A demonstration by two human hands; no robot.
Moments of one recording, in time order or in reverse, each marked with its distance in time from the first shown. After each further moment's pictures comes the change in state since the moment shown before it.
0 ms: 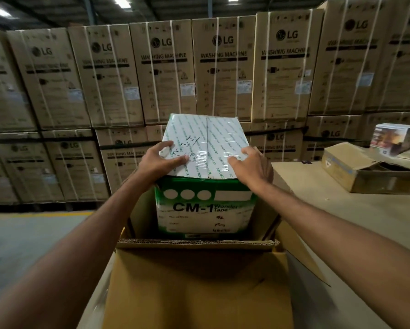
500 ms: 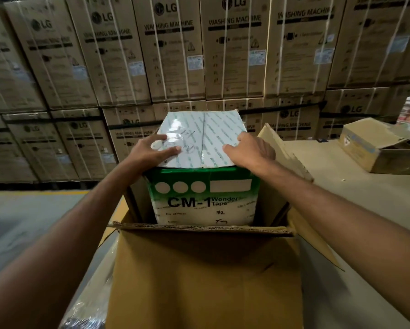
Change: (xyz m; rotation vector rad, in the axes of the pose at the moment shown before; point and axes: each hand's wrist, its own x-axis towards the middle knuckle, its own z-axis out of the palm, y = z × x) left_hand 0.002 -0.031 -0.013 0.201 -0.085 -0.114; right_hand 0.007 -0.004 0.023 -0.259 -0.248 -0.066
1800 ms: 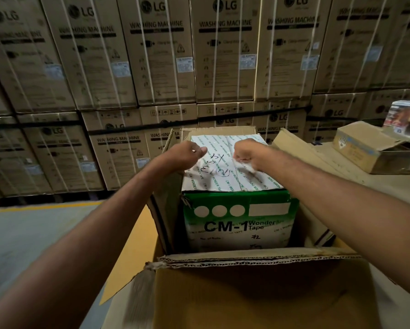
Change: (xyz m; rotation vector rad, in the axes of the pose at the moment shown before) left_hand 0.088 -0.021 -0.014 0.249 -0.308 0.336; right_hand 0.083 -0.091 0.073 0.480 -0.289 0.386
